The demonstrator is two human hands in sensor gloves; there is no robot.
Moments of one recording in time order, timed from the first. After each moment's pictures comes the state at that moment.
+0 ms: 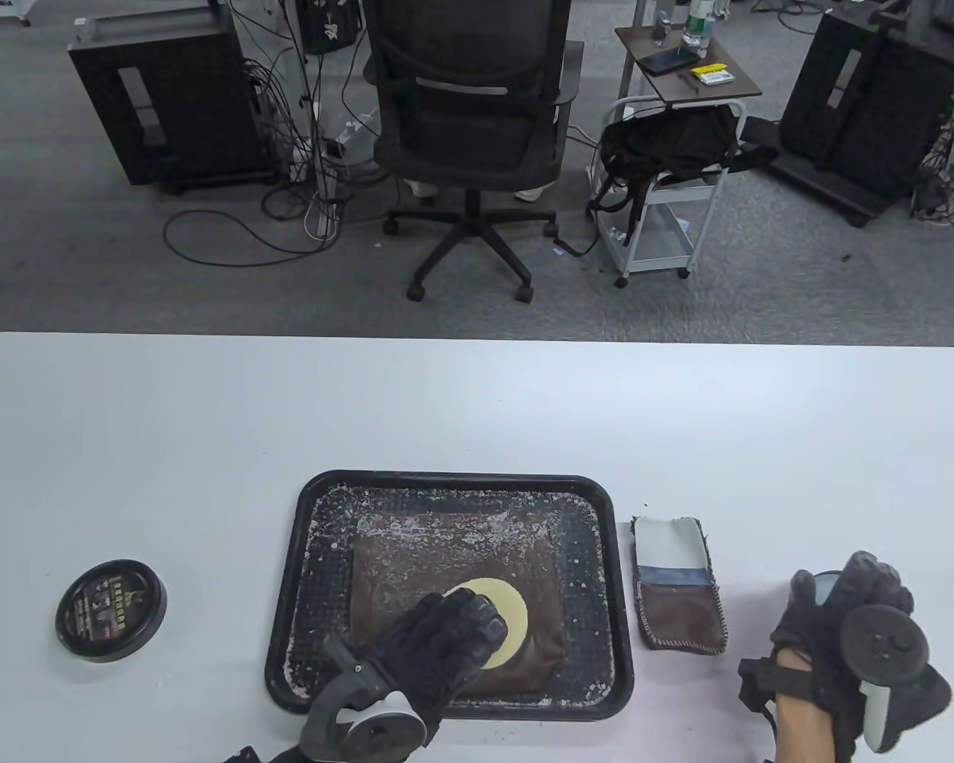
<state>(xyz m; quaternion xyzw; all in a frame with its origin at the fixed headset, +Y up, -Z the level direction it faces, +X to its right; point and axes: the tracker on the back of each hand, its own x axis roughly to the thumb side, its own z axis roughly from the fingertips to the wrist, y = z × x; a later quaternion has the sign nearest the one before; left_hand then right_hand) -0.091 -0.709 -0.232 0.28 -0.34 0.19 0.88 0.349 -0.693 -0.288 -0.20 -0.25 0.91 0.26</state>
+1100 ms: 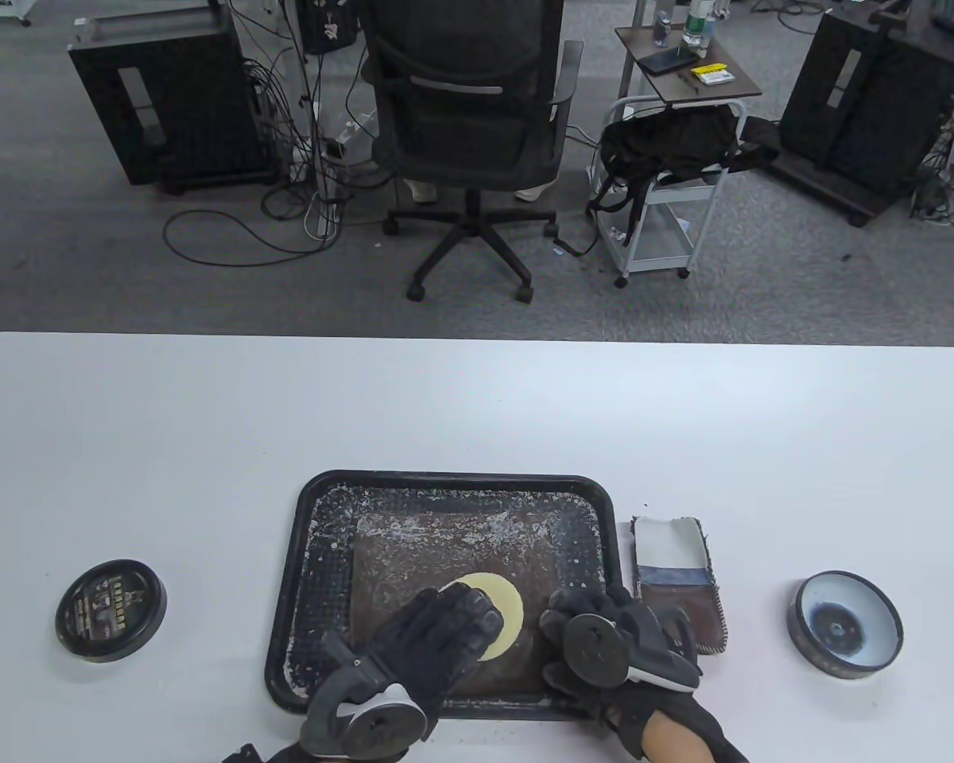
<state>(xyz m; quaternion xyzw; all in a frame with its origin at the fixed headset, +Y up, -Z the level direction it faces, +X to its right) -0.092 -0.710 -0.239 0.26 -0.31 0.19 0.89 0.148 -0.741 -0.299 0.27 0.04 0.96 0.03</state>
